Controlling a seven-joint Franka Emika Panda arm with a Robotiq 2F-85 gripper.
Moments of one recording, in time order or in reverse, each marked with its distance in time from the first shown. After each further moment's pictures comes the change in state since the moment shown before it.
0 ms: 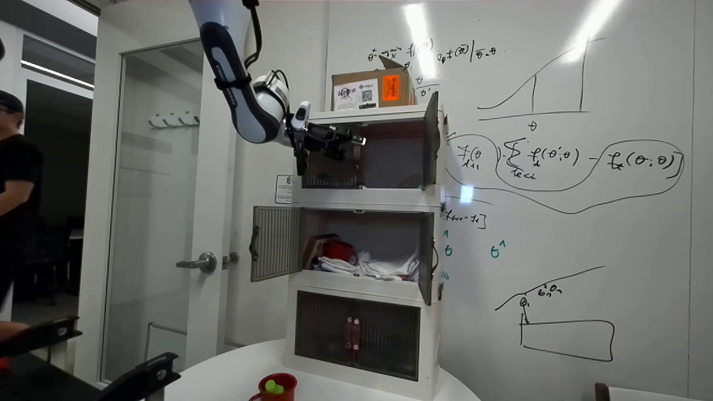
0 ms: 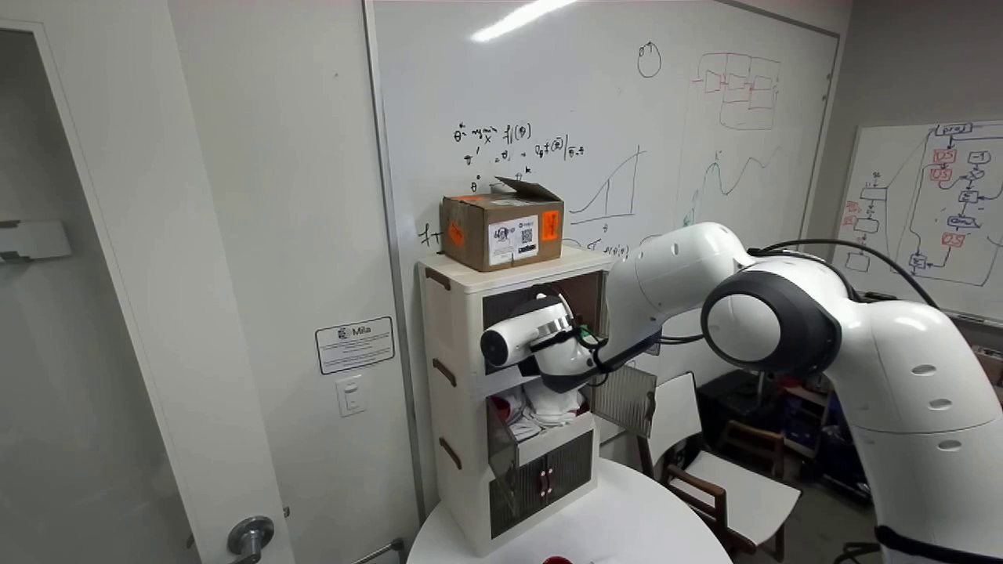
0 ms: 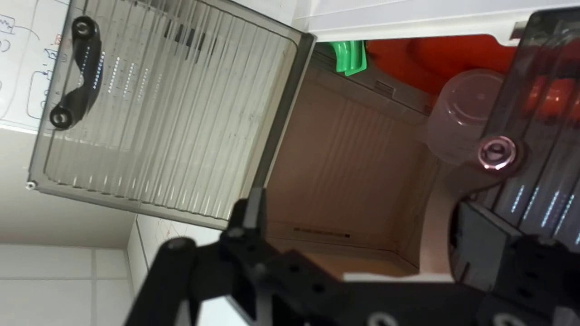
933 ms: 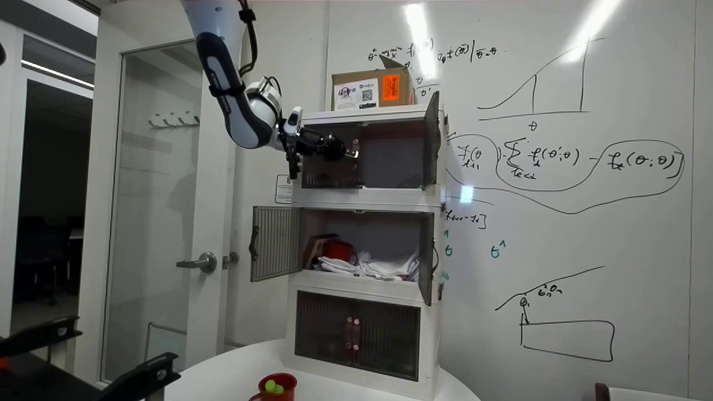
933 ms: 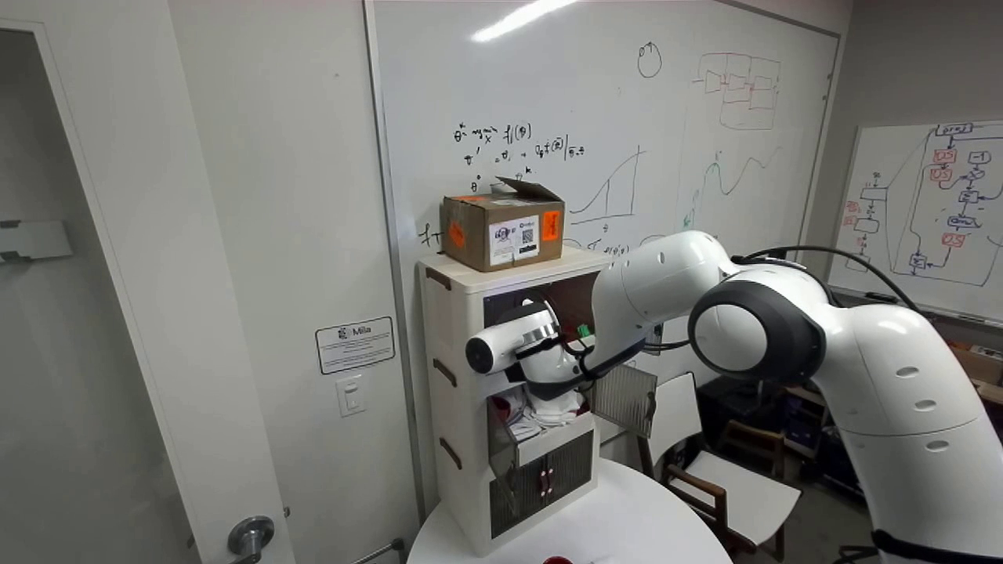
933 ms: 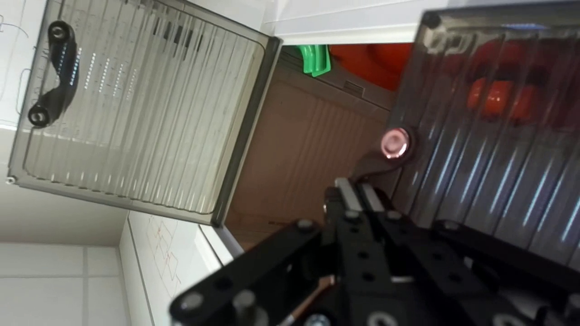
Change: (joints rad) arm 0.046 0.046 0.002 0.047 0.011 -0.028 -0.002
